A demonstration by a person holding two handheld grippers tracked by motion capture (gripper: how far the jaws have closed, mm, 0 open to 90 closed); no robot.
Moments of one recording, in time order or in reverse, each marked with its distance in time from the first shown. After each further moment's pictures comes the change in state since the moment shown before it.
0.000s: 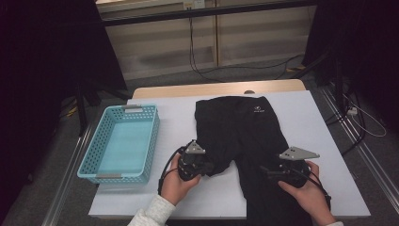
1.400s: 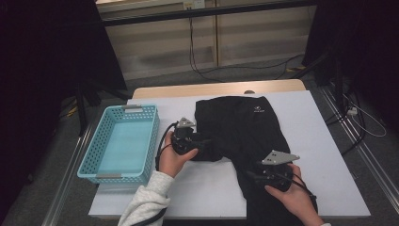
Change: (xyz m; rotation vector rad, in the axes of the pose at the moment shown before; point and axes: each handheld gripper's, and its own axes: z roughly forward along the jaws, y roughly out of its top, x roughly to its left) left arm 0.053 0.031 0.001 -0.098 0.113 -0.031; right arm 0.036 0.006 0.022 0.053 0.123 -0.079
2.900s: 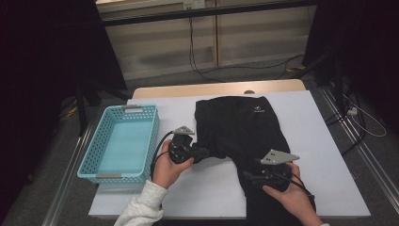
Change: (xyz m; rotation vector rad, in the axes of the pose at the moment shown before) left arm -0.021 -0.003 -0.025 0.058 -0.175 -0.065; right arm 0.004 0.008 -0.001 -0.061 0.018 -0.003
